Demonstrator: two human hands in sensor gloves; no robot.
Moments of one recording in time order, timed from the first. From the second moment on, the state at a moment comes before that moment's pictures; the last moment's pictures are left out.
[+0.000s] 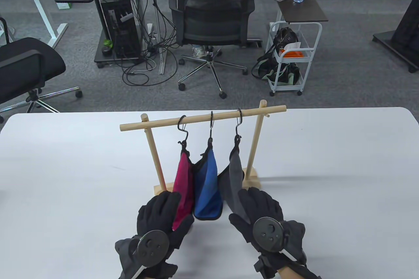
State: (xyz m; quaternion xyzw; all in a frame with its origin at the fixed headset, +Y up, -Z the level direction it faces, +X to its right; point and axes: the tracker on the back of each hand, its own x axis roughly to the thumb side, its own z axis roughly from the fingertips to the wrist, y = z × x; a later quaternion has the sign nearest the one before) left_hand -0.176 -0.678 -0.259 0.16 -0.06 0.19 0.97; right_hand 0.114 -0.671 -0.286 0.13 -0.12 0.96 0.20
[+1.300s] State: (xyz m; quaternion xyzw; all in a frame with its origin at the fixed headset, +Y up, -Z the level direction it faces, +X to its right) left_hand -0.181 -0.676 -0.258 0.17 -0.06 0.21 0.96; right_hand 0.114 -0.636 -0.379 0.03 -0.06 0.92 0.40
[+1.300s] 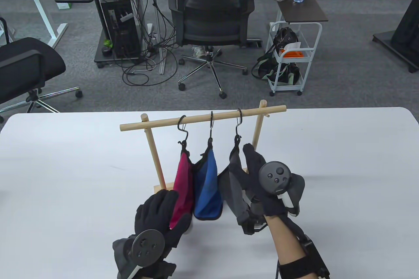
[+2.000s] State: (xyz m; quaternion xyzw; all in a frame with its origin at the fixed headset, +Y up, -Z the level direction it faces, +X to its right) left_hand -0.184 -0.674 -0.258 0.18 -0.06 0.22 0.96; right_hand 0.112 -0.656 -0.401 -0.02 -0.03 0.89 0.45
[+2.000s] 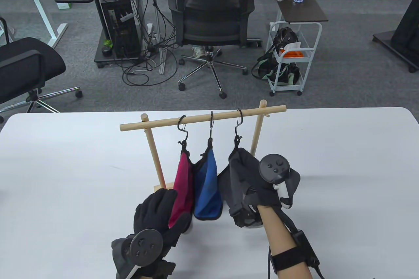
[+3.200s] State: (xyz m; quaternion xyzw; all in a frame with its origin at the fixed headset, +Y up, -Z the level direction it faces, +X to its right) left_hand -0.182 -0.672 -0.257 0.17 -0.06 0.22 0.96; right_hand 0.155 -0.606 -0.368 -0.04 -0.12 0.90 0.41
